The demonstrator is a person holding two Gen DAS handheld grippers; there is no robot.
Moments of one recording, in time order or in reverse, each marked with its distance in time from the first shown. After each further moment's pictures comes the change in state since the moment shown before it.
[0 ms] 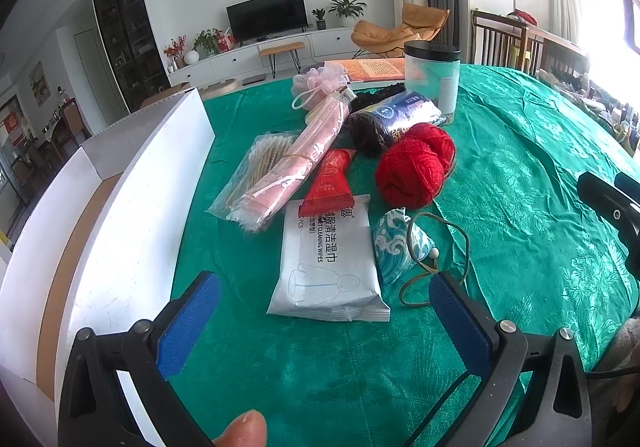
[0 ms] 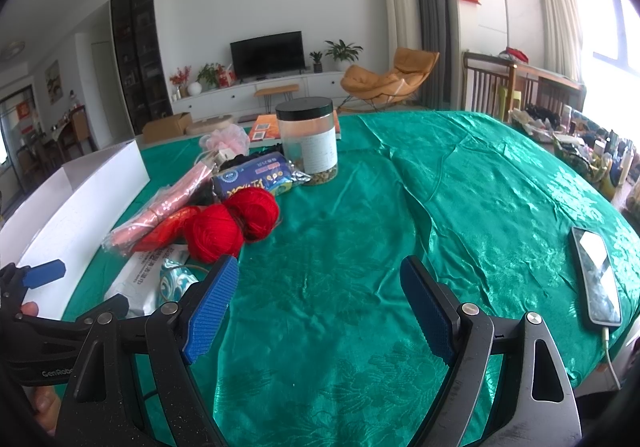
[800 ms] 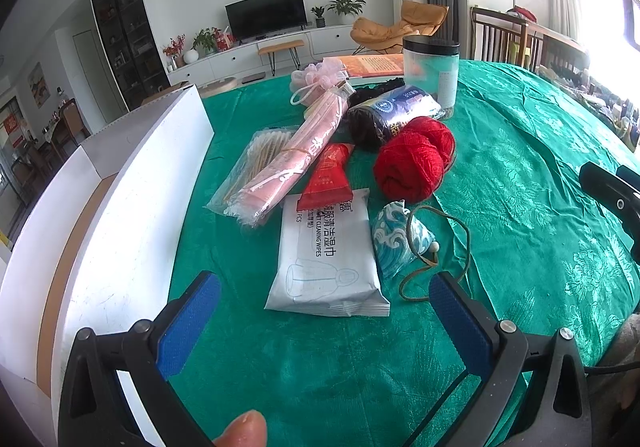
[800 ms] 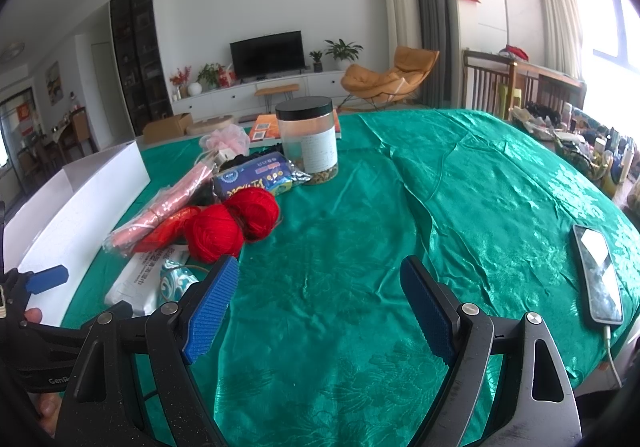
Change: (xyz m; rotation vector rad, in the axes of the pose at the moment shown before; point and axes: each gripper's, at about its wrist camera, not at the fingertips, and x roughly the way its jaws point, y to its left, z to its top) left arm 0.002 -0.002 -0.003 0.004 0.005 0.001; right arm 0.001 0.000 0.000 0.004 0.001 0.002
